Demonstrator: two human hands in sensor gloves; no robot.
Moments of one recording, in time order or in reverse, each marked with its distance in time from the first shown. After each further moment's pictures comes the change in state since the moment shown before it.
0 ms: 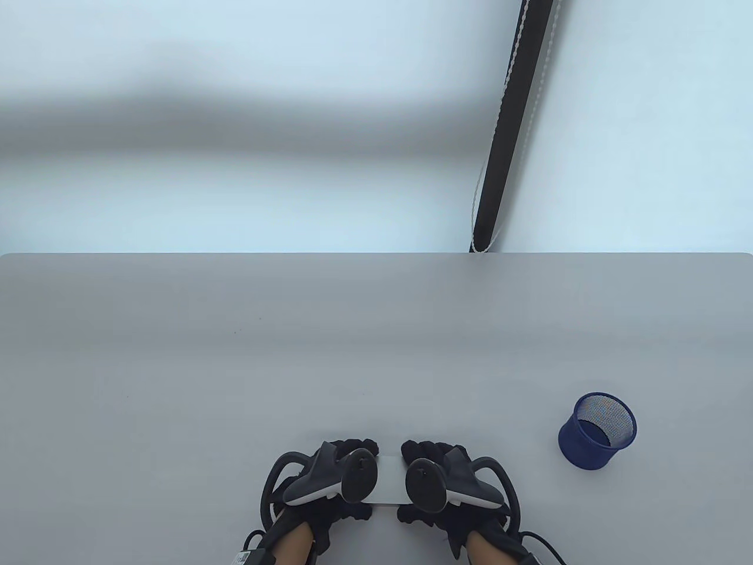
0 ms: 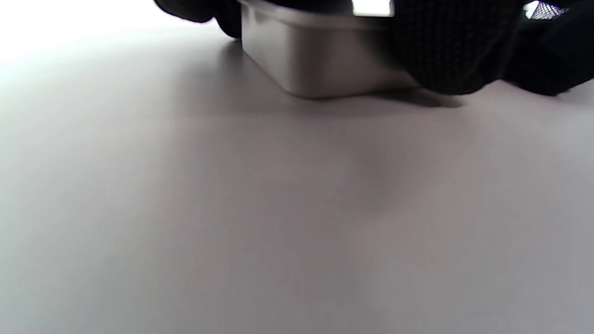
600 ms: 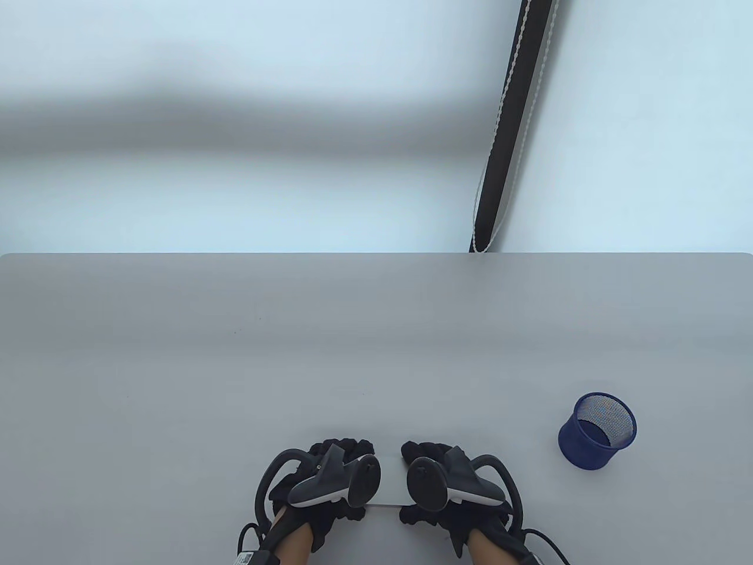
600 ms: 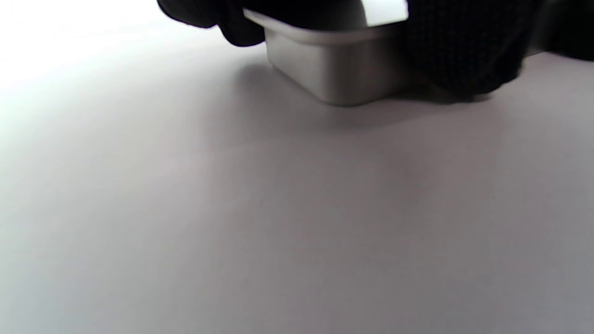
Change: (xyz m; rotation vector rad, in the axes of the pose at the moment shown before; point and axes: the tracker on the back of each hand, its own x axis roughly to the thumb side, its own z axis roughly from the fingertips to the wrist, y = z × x) left_hand -0.001 0.003 0.003 -0.002 0.026 -0.124; right_hand -0.003 0.001 -0.002 0.019 -0.004 0.011
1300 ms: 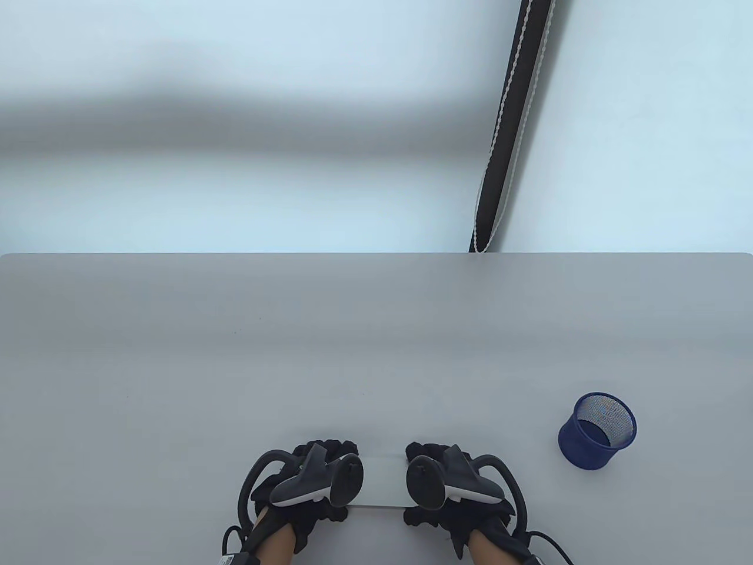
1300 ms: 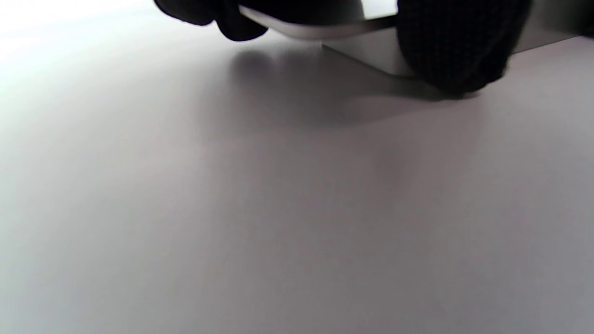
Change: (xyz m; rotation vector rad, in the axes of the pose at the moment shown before) left_hand -0.017 -0.007 0.007 -0.045 0.008 0.005; right_hand -0.002 0.000 0.001 0.078 0.040 0.017
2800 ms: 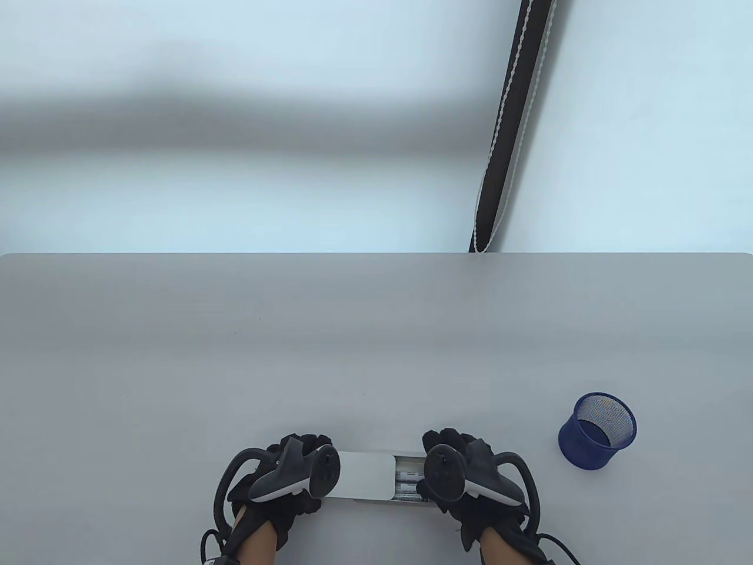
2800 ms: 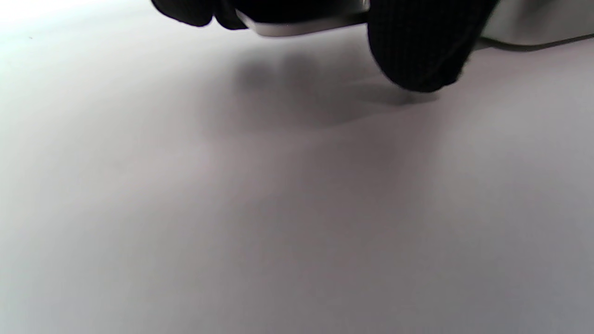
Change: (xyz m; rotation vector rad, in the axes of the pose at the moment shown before) left_hand -0.031 -0.003 0.011 -0.048 0.099 0.018; right_hand -0.016 -0.014 0.013 -0.202 0.111 -0.042
